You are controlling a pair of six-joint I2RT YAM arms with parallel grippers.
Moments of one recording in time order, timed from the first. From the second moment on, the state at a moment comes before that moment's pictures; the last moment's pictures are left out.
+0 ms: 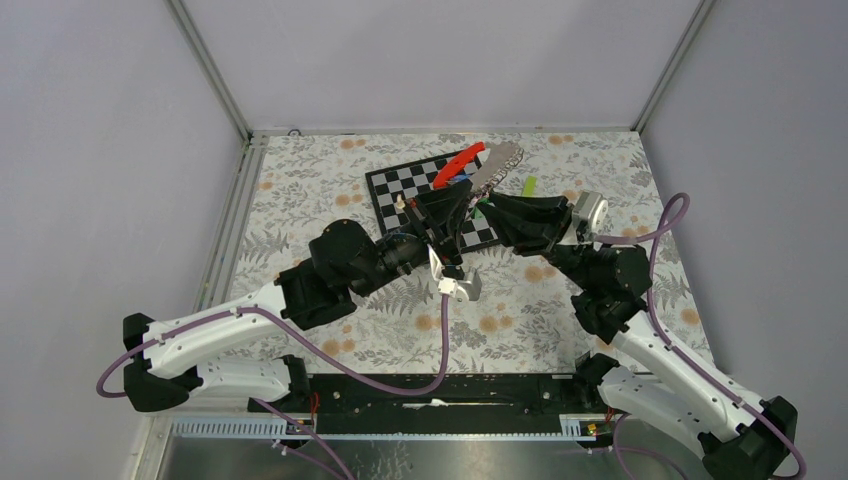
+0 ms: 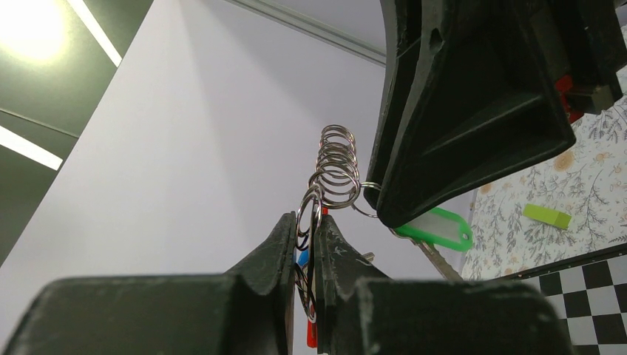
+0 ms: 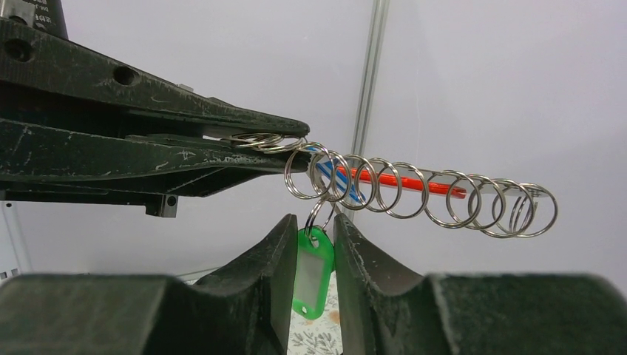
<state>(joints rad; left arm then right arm) -1.21 1.12 1.19 0.15 -0.11 1.26 0.66 0.80 0.68 0.73 -0.36 0.10</state>
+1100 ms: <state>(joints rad) -1.21 1.12 1.18 0.16 -0.14 1.25 0.66 0.74 0.69 0.62 -0.34 0.13</state>
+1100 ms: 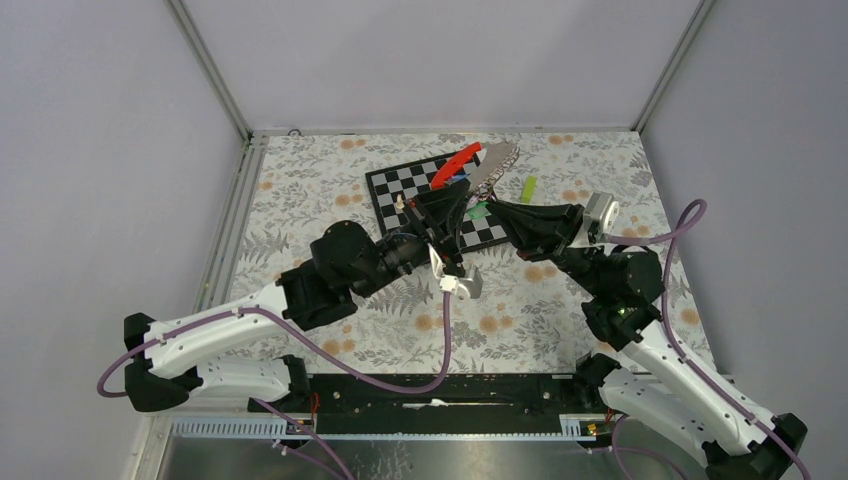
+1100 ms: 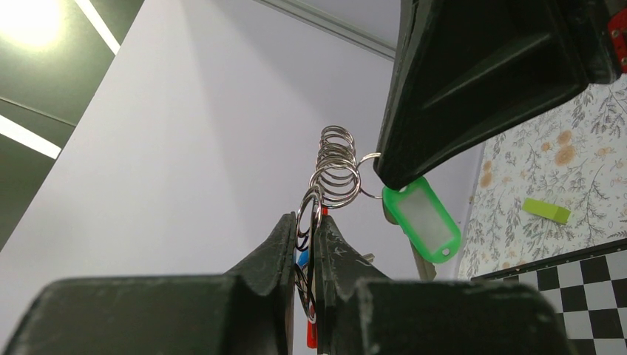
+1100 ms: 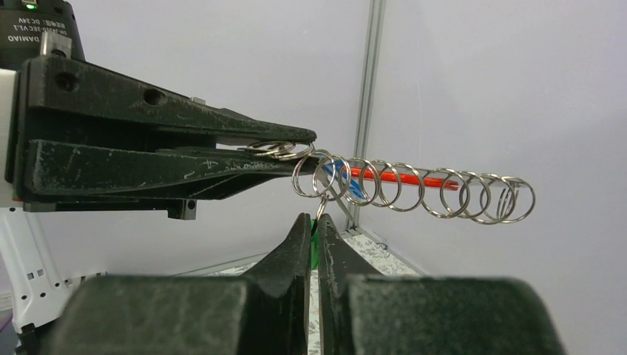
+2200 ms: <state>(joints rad) -1.22 0.85 0.97 0.13 0.00 0.82 0.66 0.81 1.22 -0.28 -0.55 0.00</state>
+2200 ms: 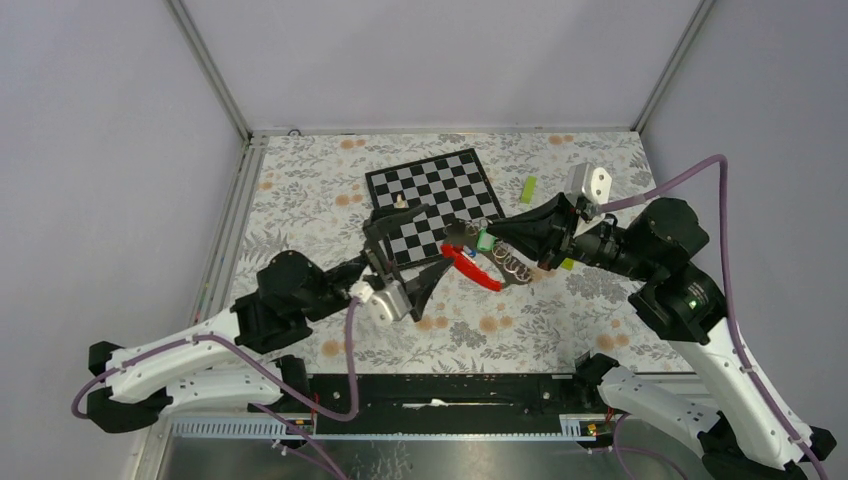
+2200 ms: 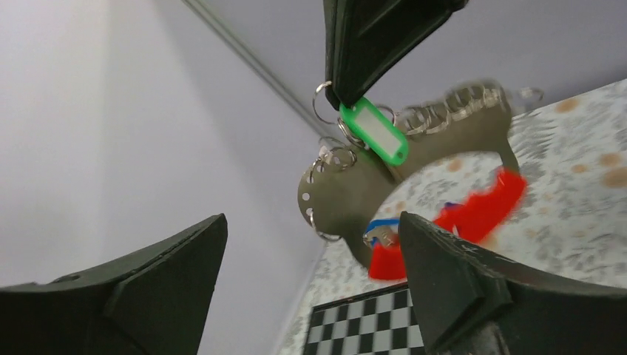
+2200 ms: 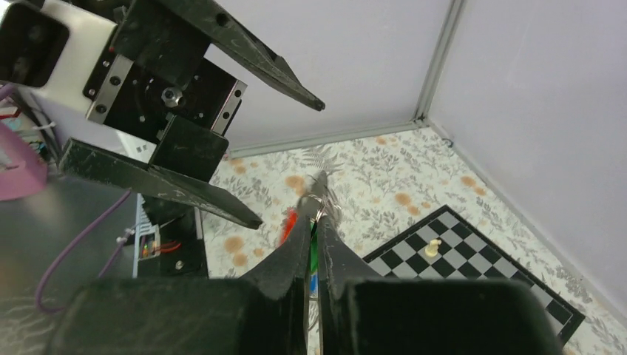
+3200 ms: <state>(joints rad) -1.22 0.96 1.16 0.04 0.16 0.27 0.66 0.83 1.32 -0.64 -0.72 -0.06</state>
